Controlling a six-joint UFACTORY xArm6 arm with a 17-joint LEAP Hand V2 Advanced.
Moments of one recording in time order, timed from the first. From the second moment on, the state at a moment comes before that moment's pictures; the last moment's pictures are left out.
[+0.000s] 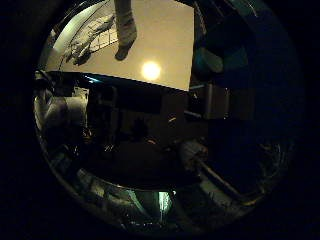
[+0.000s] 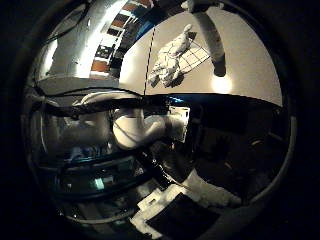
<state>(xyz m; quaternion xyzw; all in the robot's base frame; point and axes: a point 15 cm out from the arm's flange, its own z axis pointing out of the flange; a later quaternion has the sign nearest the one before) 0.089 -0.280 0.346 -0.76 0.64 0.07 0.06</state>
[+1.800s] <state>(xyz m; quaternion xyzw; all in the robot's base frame) 0.199 -0.191 0.273 -0.50 0.75 0.02 0.43</state>
